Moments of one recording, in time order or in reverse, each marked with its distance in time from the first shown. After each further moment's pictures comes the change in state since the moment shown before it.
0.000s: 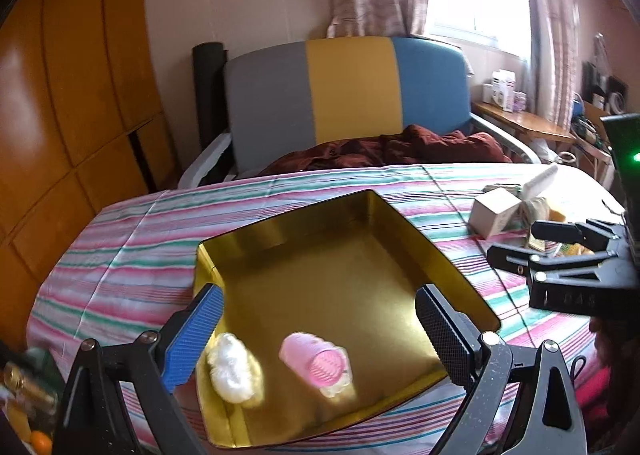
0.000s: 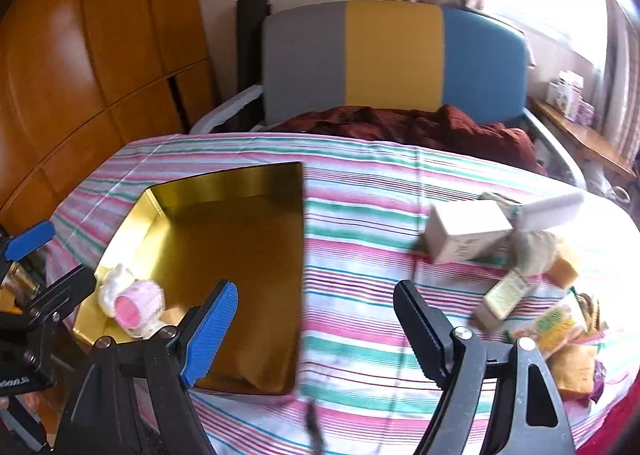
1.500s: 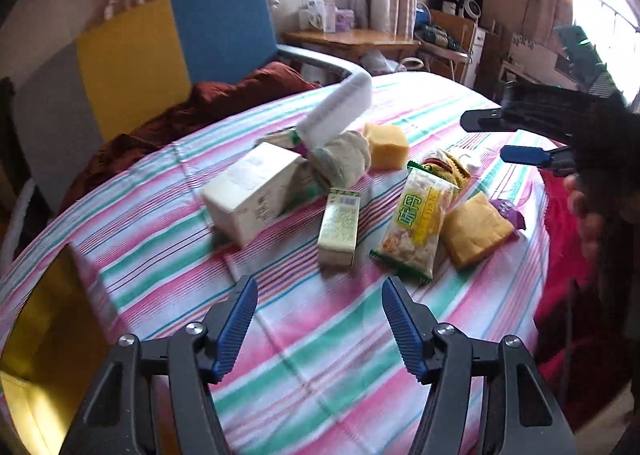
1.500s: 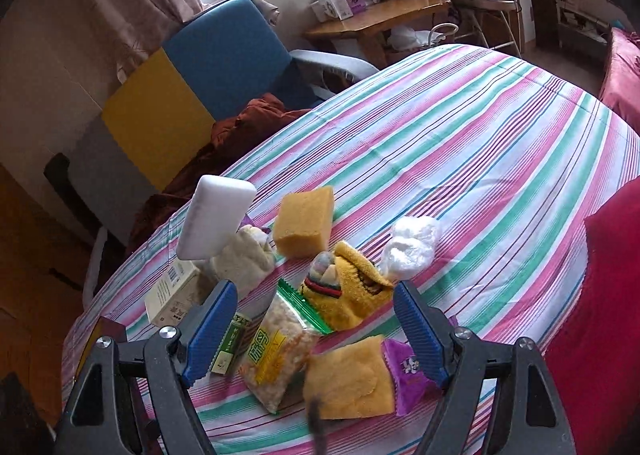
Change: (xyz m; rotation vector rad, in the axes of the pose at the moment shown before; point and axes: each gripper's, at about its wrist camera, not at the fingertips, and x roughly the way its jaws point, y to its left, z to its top) left arm 0.112 -0.250 0.038 0.363 0.213 -0.507; right arm -0.052 -0.293 -0.048 0.735 -0.043 -0.201
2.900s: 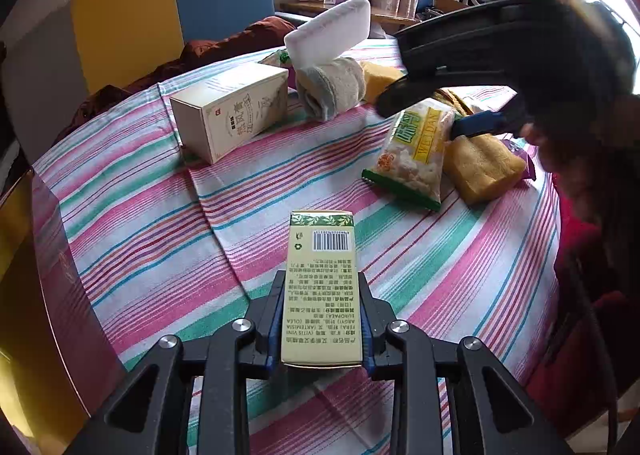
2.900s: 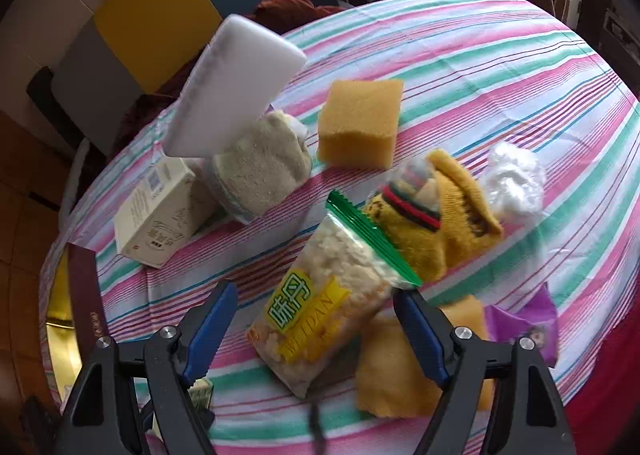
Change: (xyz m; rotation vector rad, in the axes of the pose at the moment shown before) left arm 0.025 -0.008 -0.069 -0.049 0.054 -0.042; right arm 0.089 0.050 -0.025 -0.135 0.309 -0.082
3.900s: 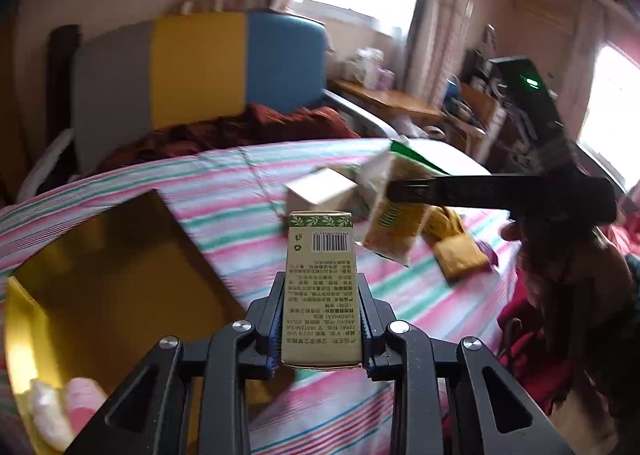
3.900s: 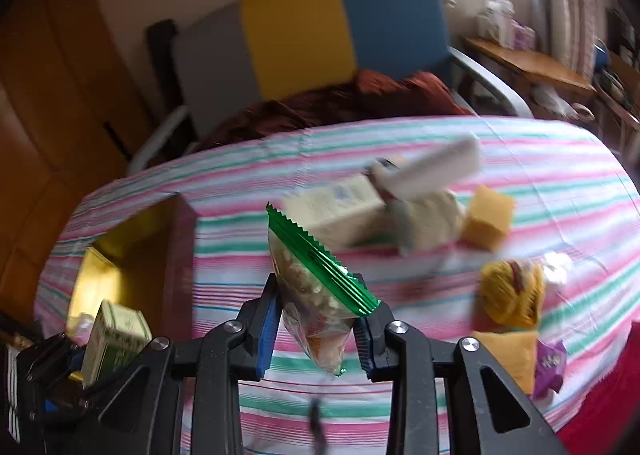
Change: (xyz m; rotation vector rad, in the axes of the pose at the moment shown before) left arm -0.156 0.073 -0.011 -0.199 -0.264 0.024; right arm -0.089 0.123 -0.054 -0.415 -0.229 0.173
